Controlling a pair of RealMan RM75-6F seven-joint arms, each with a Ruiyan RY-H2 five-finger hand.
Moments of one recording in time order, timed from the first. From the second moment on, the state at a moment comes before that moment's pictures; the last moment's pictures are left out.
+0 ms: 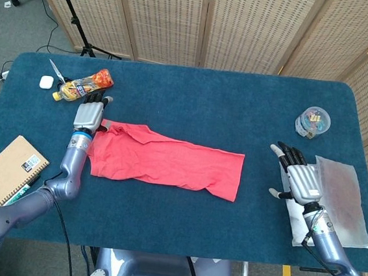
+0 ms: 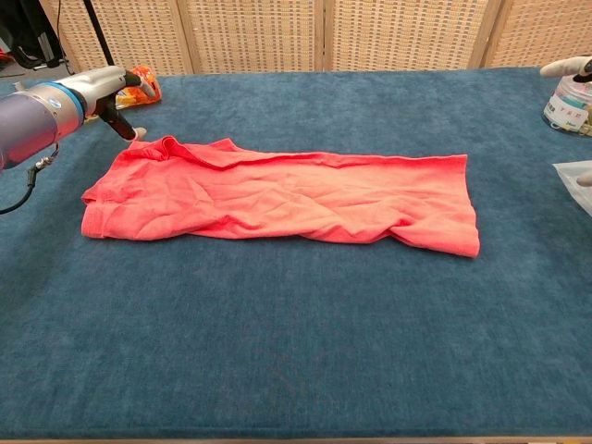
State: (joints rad) left arm -0.94 -1.82 -0.31 -0.68 0.78 0.73 0.17; right arm 0.47 -1.32 0.10 -1.35 -1.42 1.14 0.24
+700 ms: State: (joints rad) left arm -0.88 -1.70 -0.24 -0.94 1.00 0.71 0.09; right arm 0.47 -1.32 0.11 -1.35 -1.42 1.13 0.24
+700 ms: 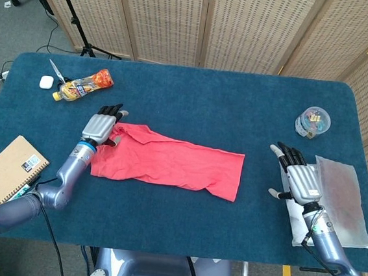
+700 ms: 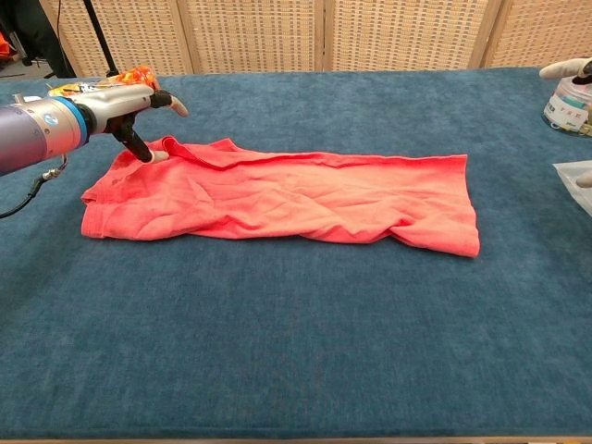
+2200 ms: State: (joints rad) left arm -1.08 -1.98 -0.37 -0.32 1.02 0.58 -0.01; right arm 0.47 -1.32 0.14 -1.32 -1.39 1.11 0.27
